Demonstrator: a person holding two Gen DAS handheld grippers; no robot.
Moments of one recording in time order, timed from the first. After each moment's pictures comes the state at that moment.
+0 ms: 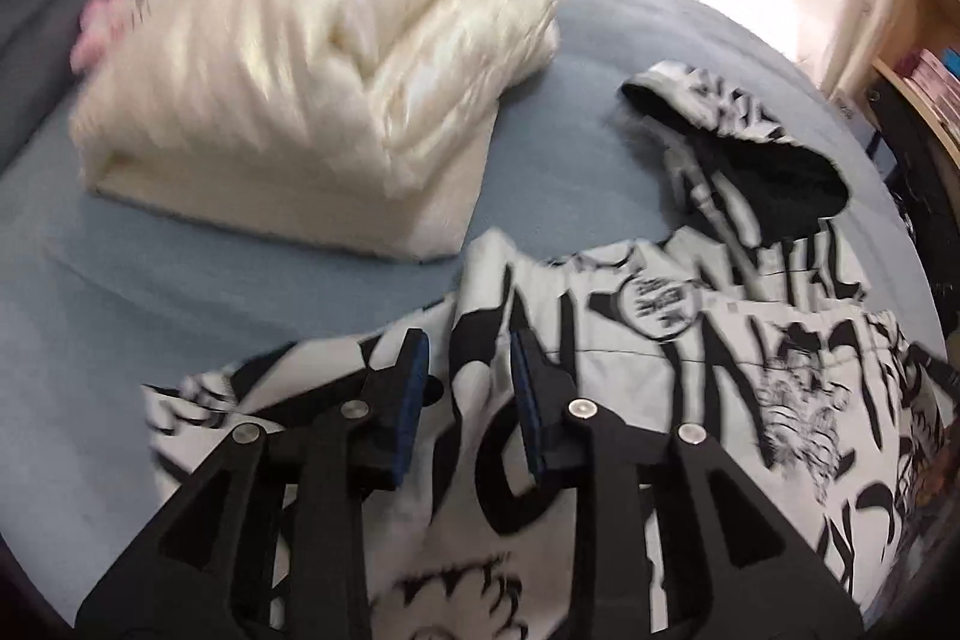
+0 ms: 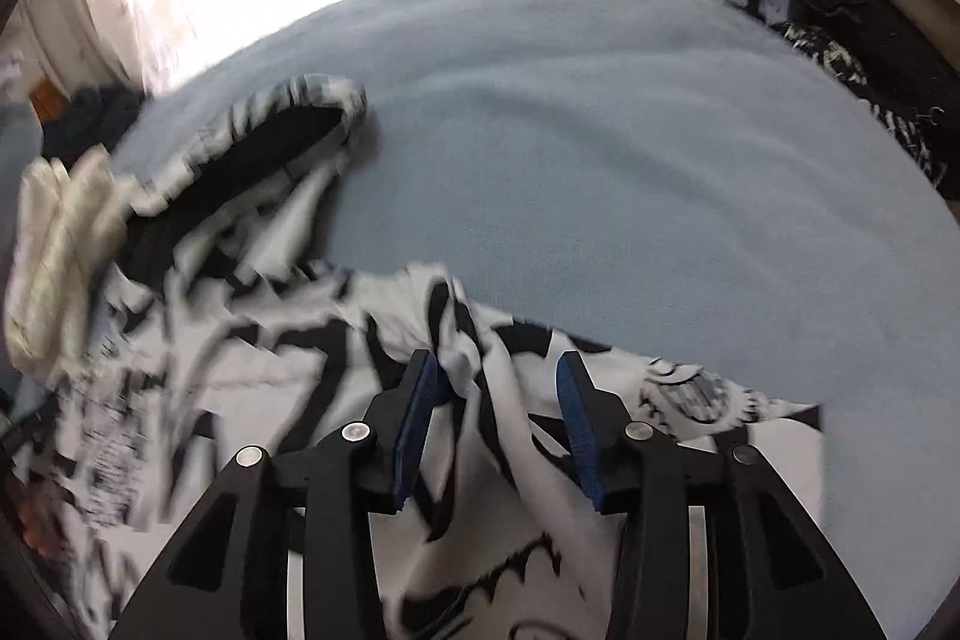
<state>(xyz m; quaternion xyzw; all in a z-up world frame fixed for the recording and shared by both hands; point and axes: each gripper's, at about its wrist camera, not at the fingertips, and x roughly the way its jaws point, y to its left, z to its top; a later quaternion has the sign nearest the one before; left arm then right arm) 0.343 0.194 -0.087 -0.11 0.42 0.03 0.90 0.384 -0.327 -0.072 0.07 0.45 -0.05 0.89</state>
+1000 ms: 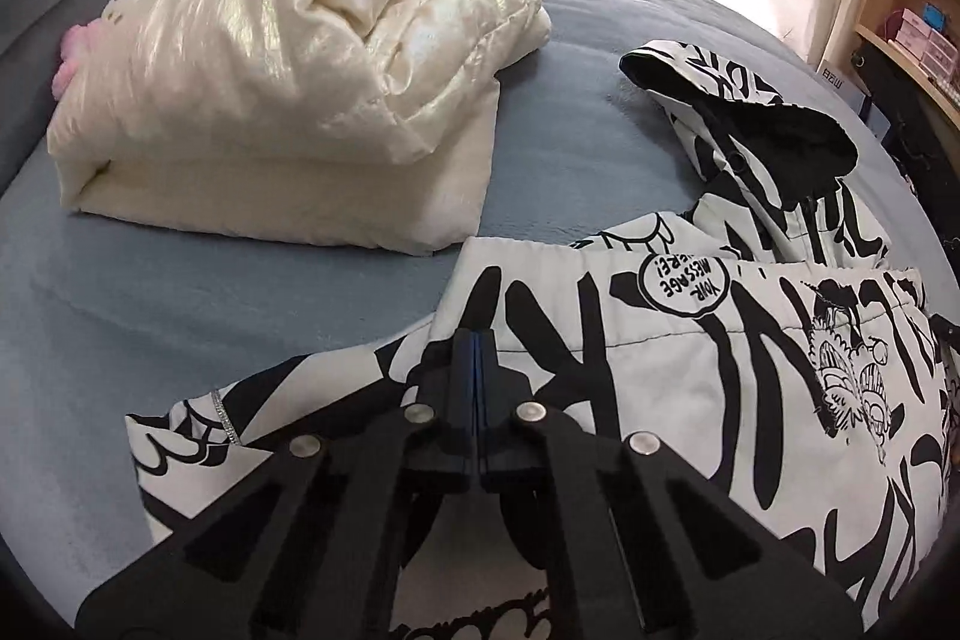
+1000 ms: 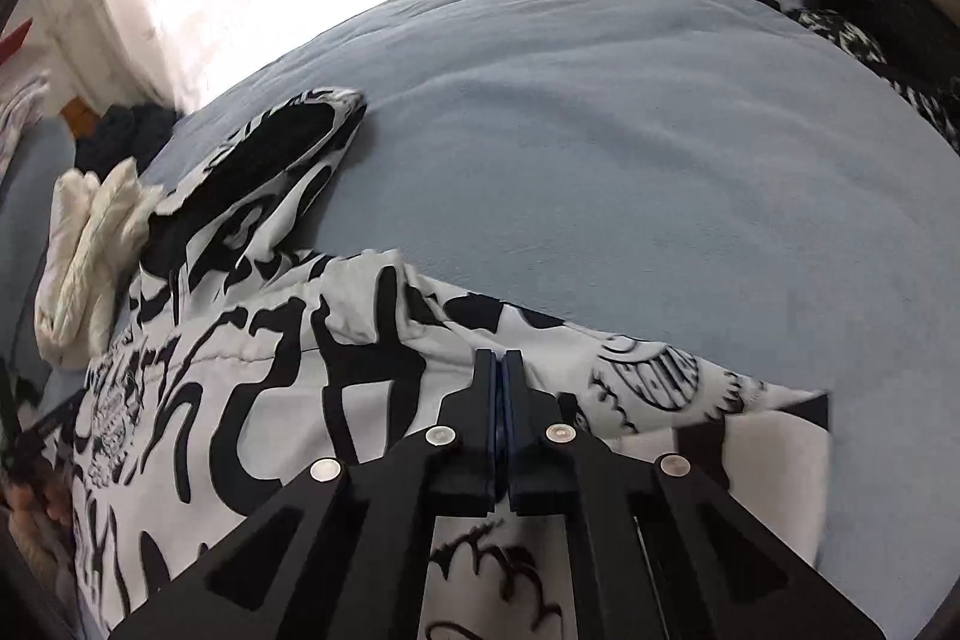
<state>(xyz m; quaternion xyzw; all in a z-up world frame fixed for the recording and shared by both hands) 0.346 0.198 -0.121 -0.07 0.42 0.02 0.91 0.358 -0.368 -0.109 0.10 0.46 -0.02 0.88</state>
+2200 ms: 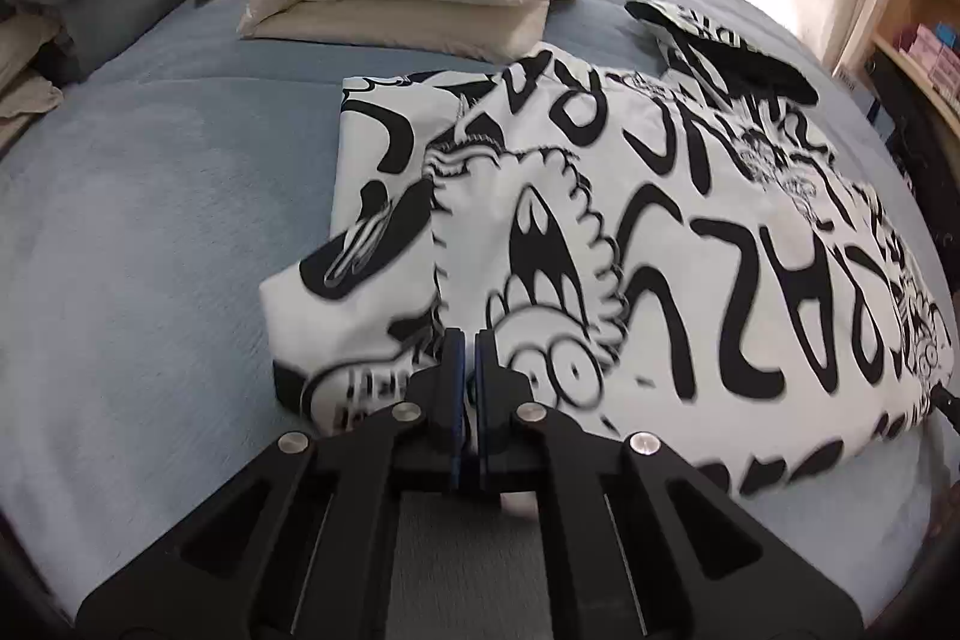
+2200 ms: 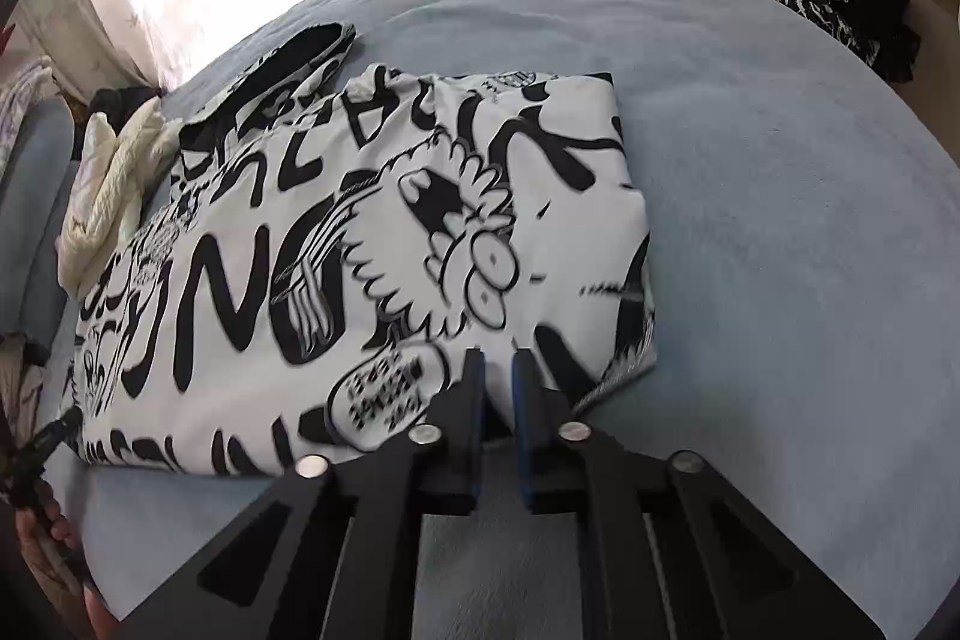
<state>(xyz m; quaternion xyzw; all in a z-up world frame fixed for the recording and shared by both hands) 0.140 0.190 -0.097 -0.11 0.46 0.07 0.88 0.092 -0.364 -0.059 0.11 0.50 -0.07 0.85</state>
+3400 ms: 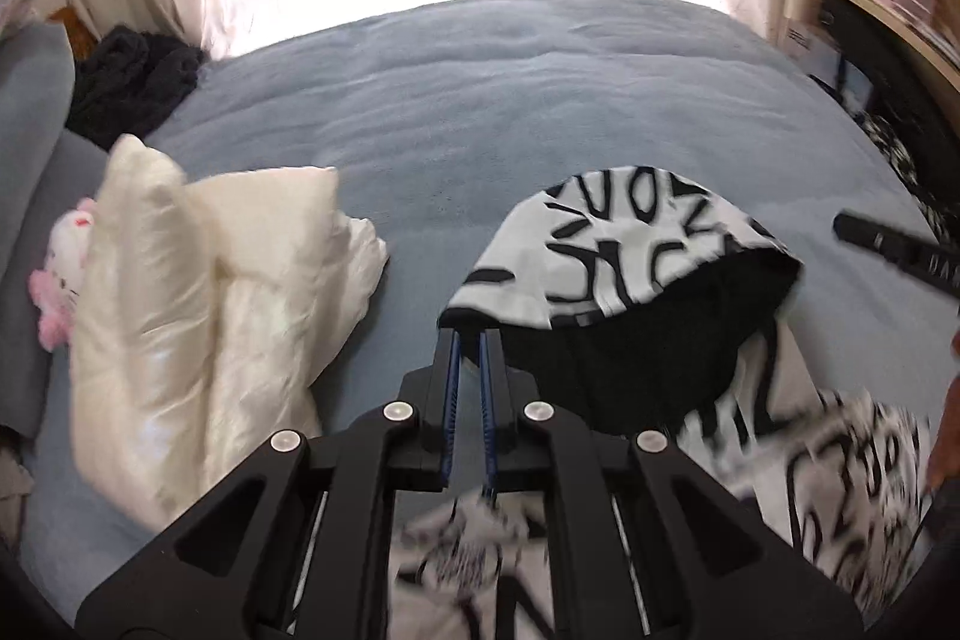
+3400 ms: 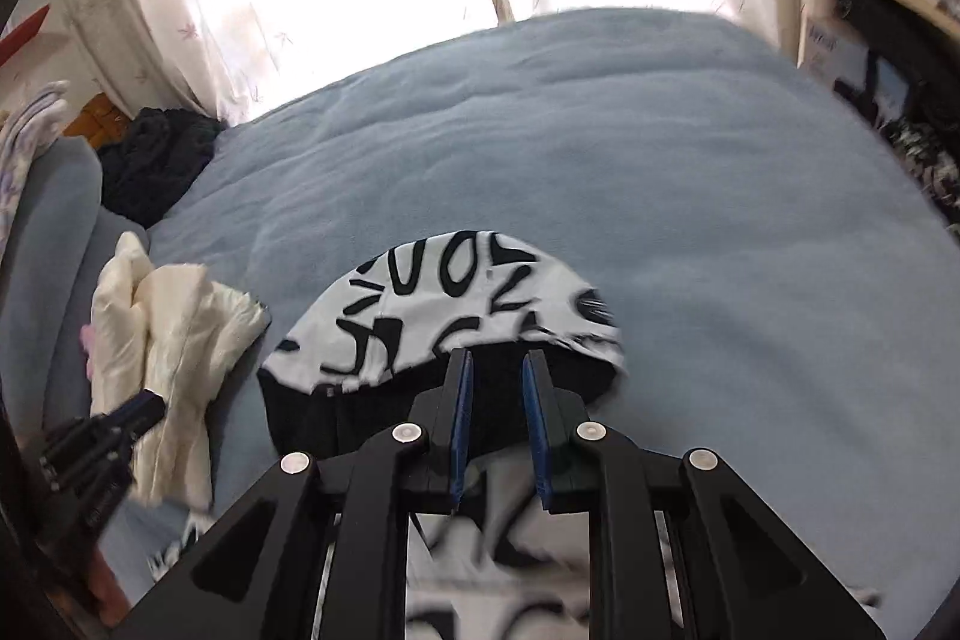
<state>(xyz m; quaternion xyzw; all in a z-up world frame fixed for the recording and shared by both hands) 0.515 0.050 0.046 0.03 0.43 0.00 0.90 0.544 -0.196 0.065 0.07 0.48 0.03 0.87</state>
